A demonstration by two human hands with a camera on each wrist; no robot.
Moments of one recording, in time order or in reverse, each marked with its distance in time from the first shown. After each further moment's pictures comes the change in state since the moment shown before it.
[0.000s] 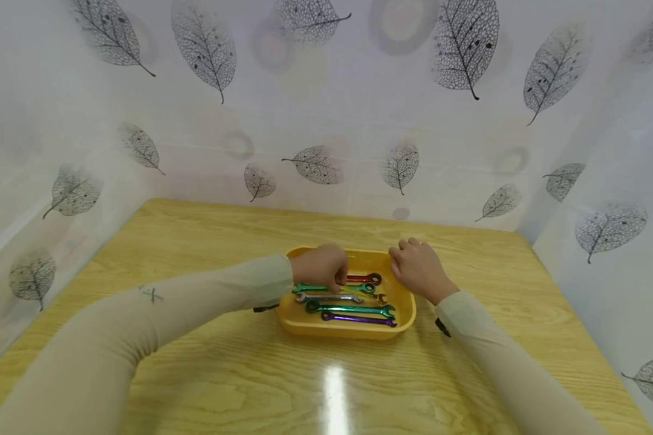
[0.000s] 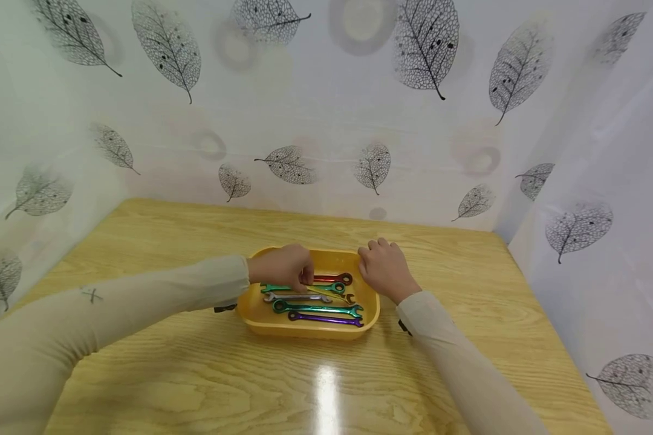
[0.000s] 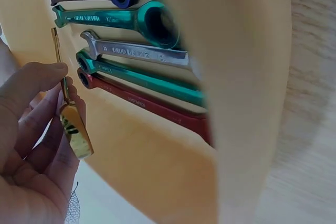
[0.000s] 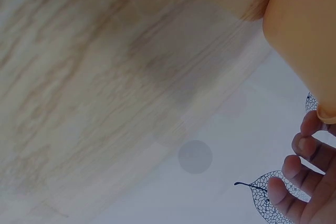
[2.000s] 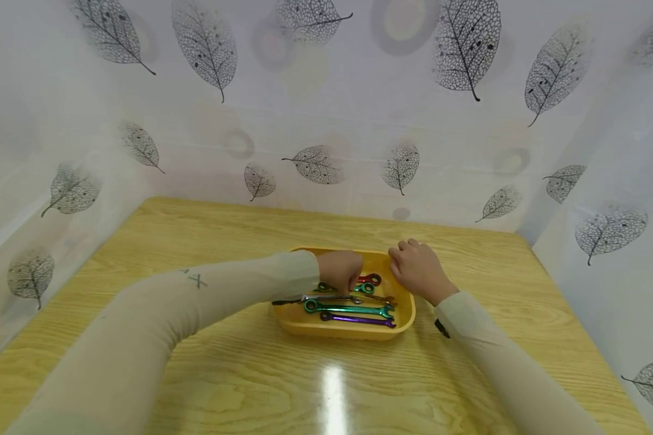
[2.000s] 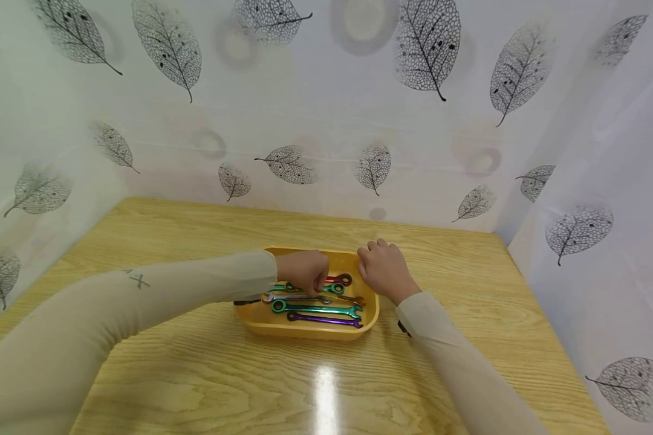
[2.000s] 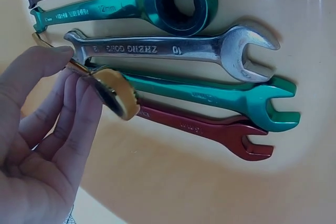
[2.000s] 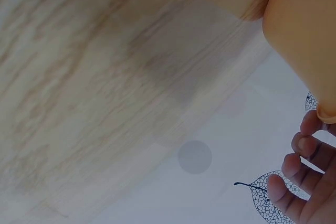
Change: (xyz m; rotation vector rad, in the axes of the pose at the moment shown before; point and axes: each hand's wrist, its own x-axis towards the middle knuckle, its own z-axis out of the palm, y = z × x) left_hand 0.033 0.007 0.009 0.053 -0.173 0.019; right_hand 0.001 0.000 -0.002 0.021 -0.011 0.004
